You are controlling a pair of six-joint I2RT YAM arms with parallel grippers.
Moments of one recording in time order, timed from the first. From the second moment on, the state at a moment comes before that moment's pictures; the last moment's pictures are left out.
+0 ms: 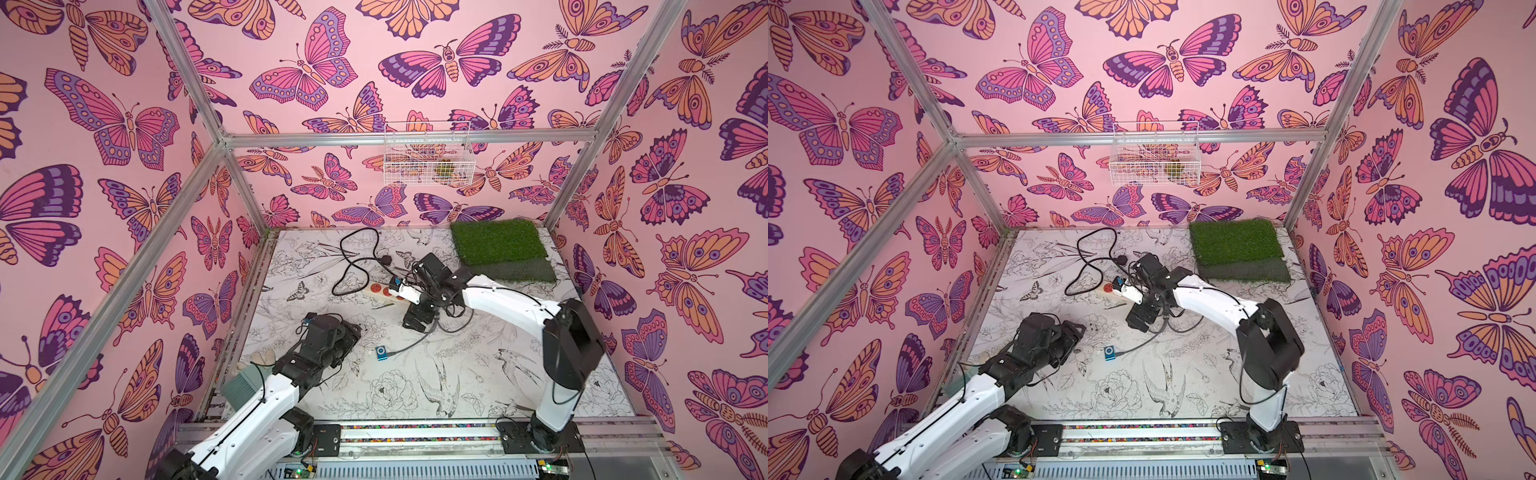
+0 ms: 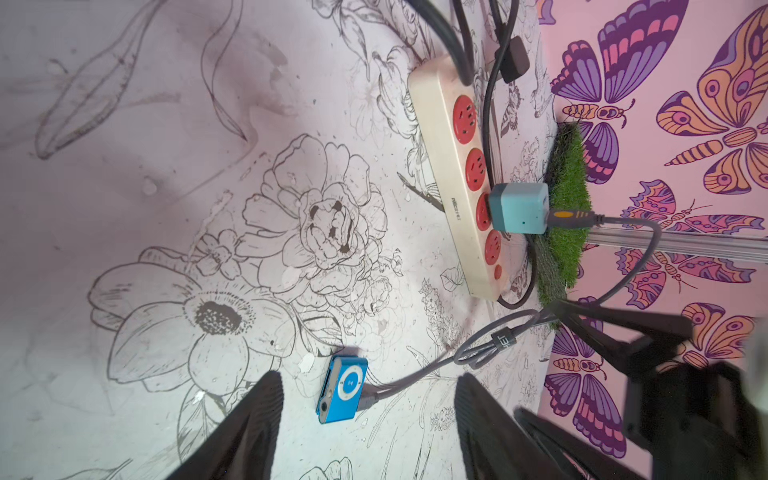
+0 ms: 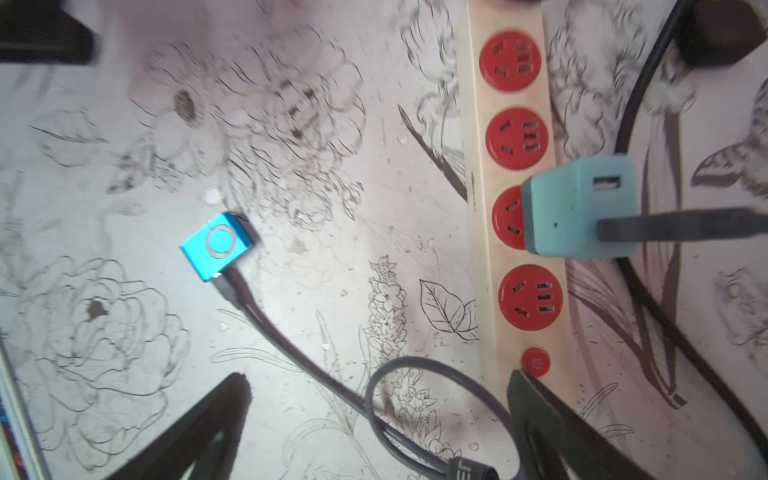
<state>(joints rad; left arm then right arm) -0.43 0.86 0.44 -0.31 0.03 -1.21 0.75 1.76 1.38 -0.67 -0.22 -0.36</state>
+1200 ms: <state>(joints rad) -0.19 1.15 0.70 -0.31 -0.40 -0.52 0.24 1.24 0.39 0.27 0.50 0.04</state>
